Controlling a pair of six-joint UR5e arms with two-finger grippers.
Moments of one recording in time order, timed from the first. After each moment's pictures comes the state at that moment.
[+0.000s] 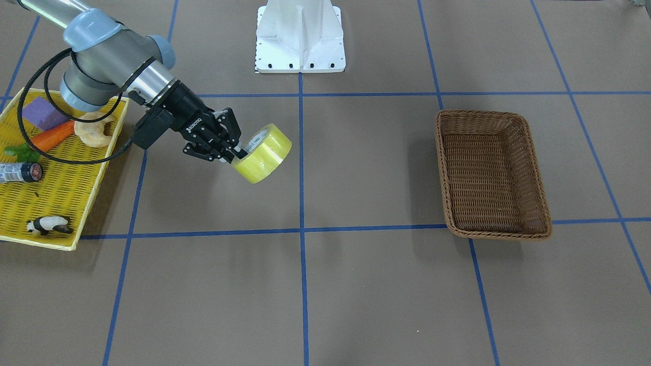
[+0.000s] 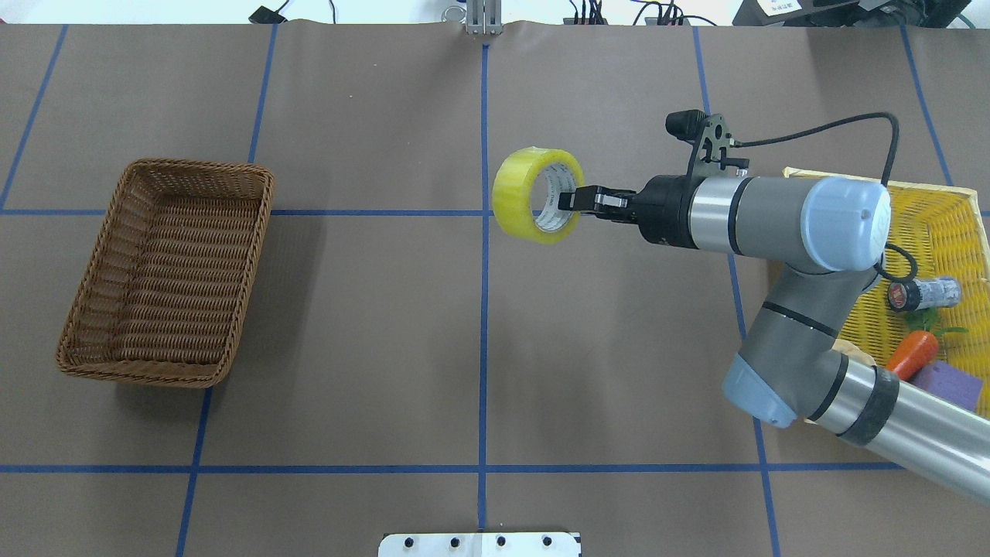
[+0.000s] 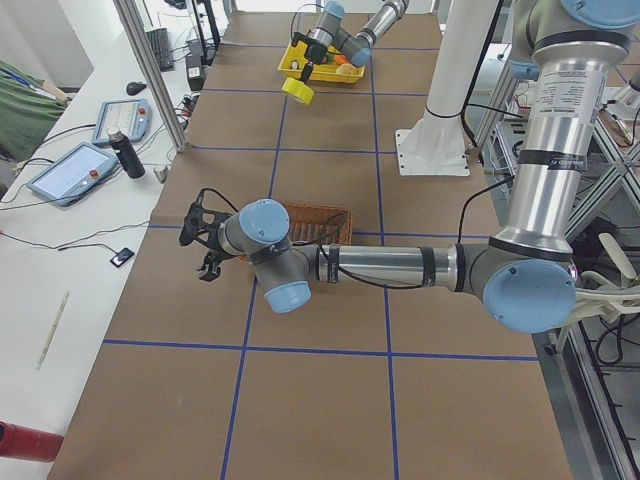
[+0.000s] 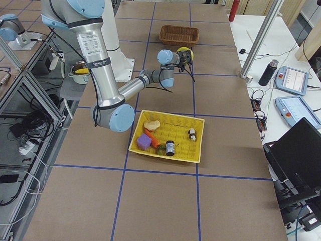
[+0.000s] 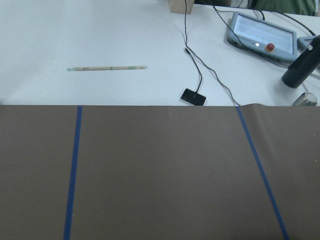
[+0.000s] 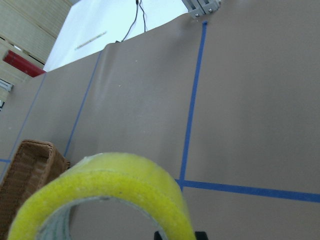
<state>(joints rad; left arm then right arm) -1.41 -1.71 -1.42 -2.80 -2.23 -0.93 0.62 -1.22 1.70 -0.43 1.73 1.43</state>
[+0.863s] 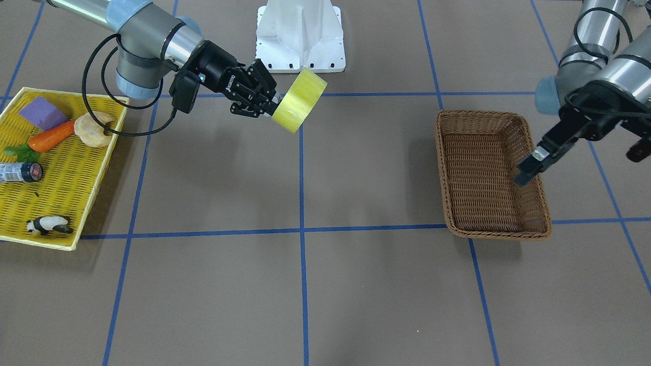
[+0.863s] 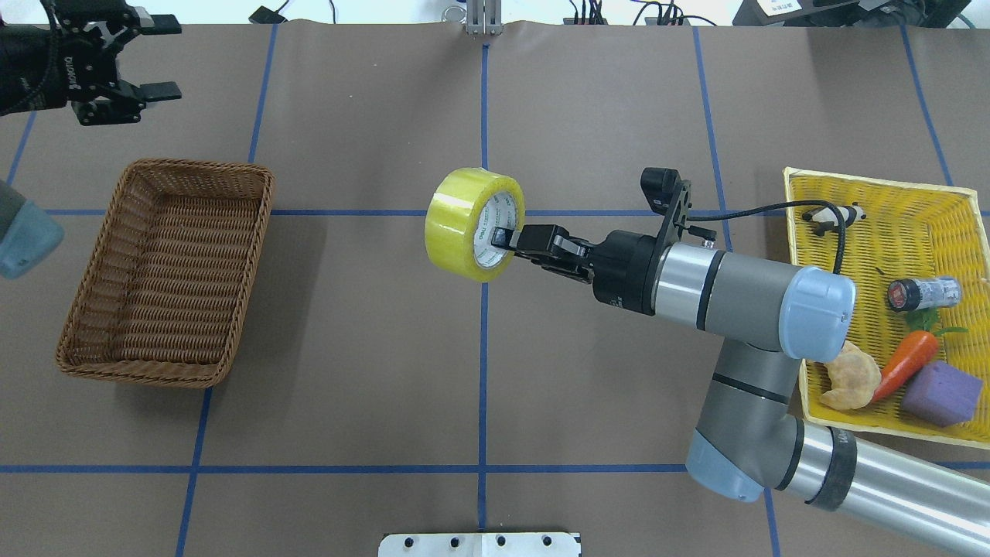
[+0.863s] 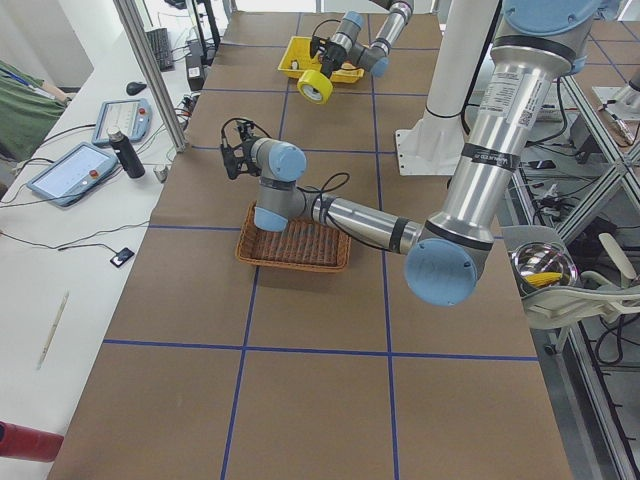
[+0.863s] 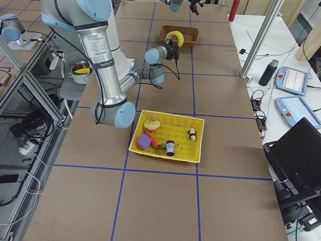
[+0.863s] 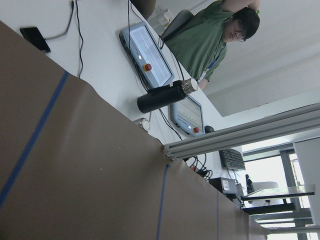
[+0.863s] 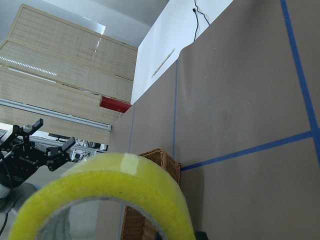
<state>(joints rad) -1.07 -1.88 -1.55 -3.11 -2.09 -2.04 0.47 -1.19 1.71 -0.18 1.60 1.64</state>
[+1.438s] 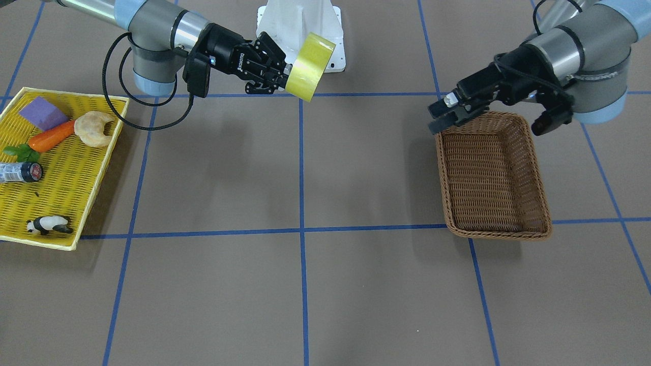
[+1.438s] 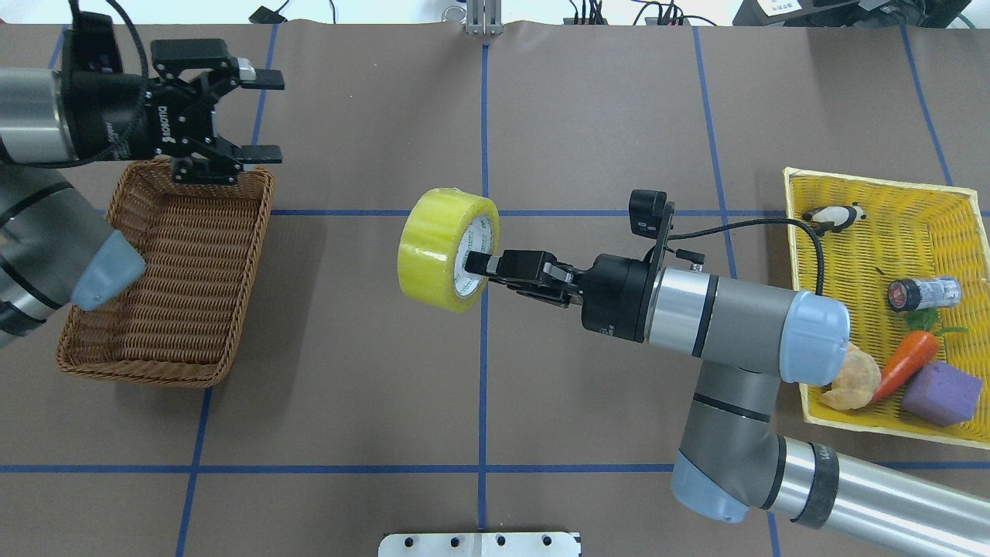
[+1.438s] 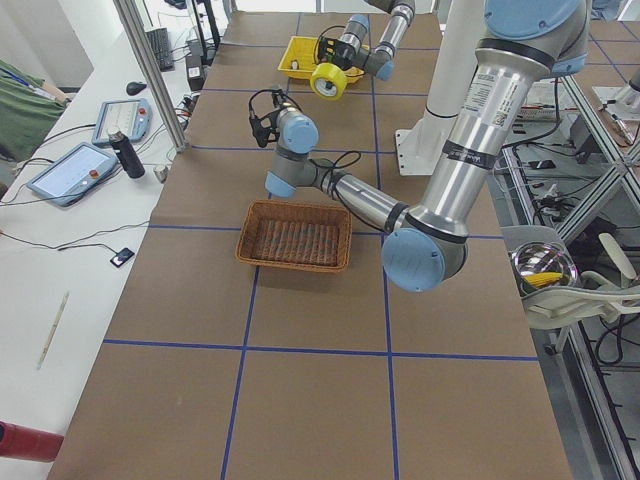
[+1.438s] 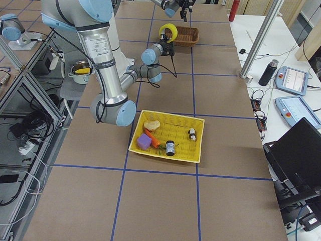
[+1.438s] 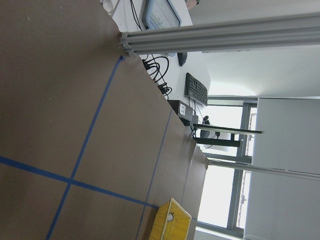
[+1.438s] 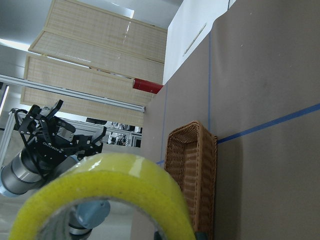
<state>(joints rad) -0.91 -1.97 -1.62 -3.17 -2.14 -2.26 0.43 -1.16 1.71 -0.06 1.61 1.66</state>
